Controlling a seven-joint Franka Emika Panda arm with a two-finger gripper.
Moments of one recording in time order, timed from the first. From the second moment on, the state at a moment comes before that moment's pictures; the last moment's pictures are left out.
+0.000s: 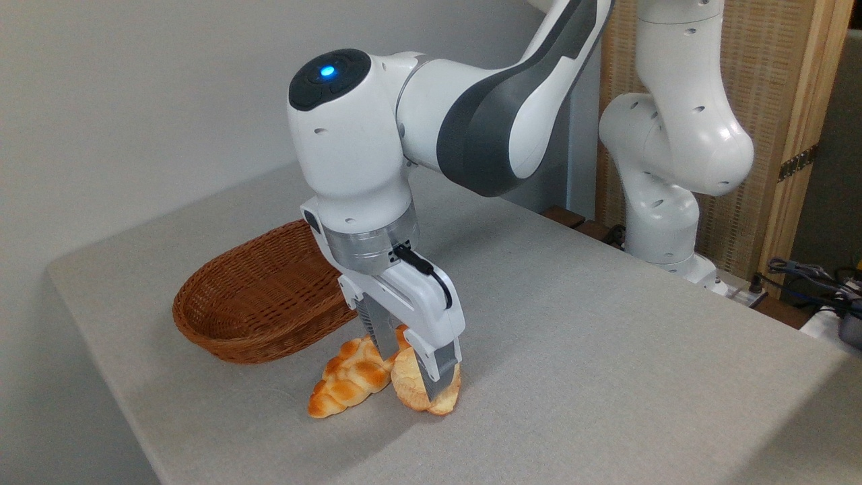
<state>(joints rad) -0.18 0.06 0.27 -1.96 -0.10 1.90 0.90</state>
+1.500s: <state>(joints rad) -0.18 0.06 0.27 -1.98 -0.10 1.91 0.92</state>
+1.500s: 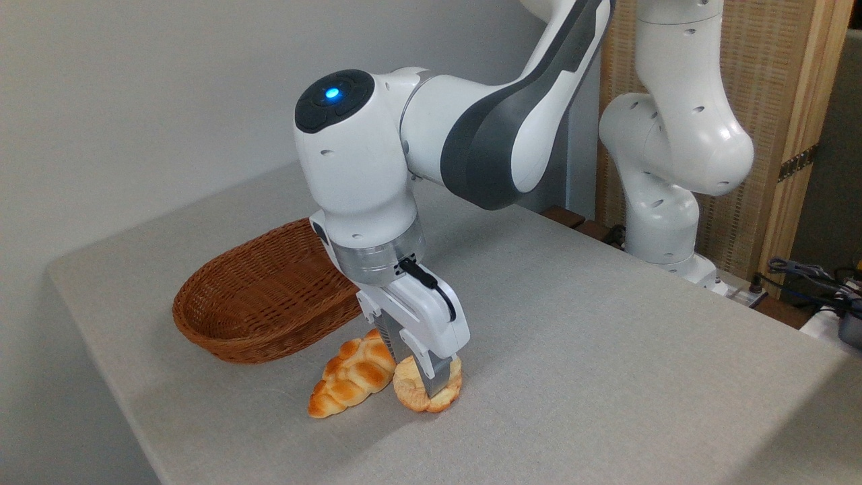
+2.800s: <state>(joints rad) -0.21 0.00 -0.05 -1.87 -0.28 2.04 0.60</state>
